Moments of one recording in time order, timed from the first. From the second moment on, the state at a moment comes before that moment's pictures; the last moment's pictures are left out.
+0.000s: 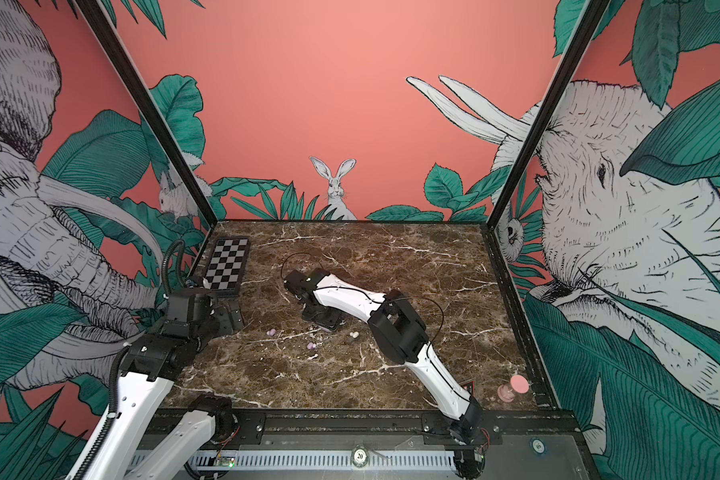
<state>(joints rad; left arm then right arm) -0.21 0.71 0.85 -0.94 -0.27 -0.39 0.97 2.35 2.02 -1.15 0.09 1.33</state>
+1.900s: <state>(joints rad) -0.21 0.71 0.85 -0.94 -0.27 -0.39 0.97 2.30 1.97 -1.10 0.08 1.34</state>
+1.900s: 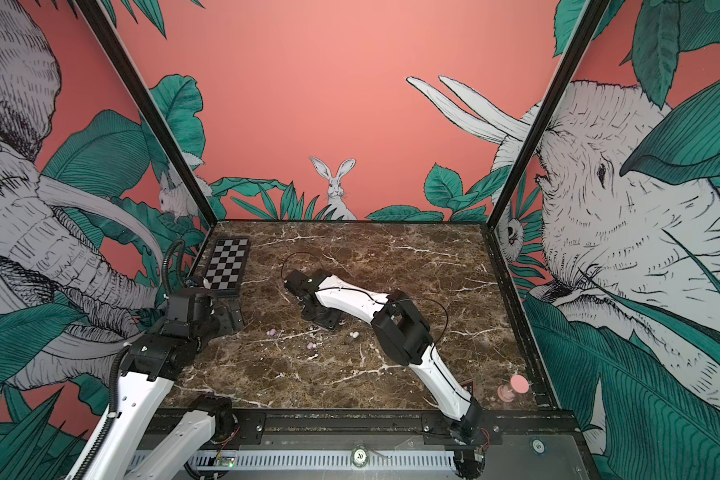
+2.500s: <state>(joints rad) -0.21 0.72 0.85 -0.94 -0.26 -0.39 0.97 2.31 1.98 -1.10 0.07 1.32</state>
